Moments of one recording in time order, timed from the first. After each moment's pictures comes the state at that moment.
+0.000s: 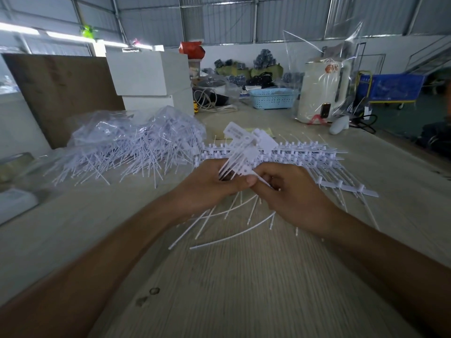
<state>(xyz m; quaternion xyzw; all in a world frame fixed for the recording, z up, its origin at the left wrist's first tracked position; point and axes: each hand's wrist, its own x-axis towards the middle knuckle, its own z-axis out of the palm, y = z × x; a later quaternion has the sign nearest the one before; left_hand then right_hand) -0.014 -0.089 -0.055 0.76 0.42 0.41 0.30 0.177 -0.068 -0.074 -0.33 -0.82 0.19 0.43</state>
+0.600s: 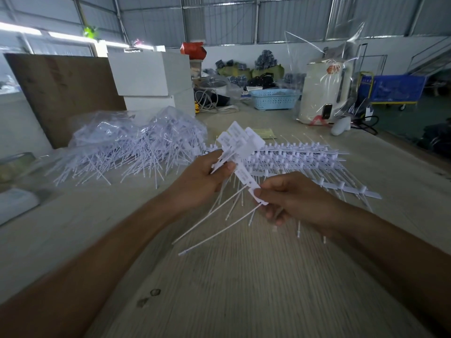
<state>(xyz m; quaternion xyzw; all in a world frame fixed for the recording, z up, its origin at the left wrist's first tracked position) -0.025 -0.082 -0.056 0.71 0.48 0.43 0.28 0.189 -0.062 -0.075 -0.40 -0.71 0.48 0.32</state>
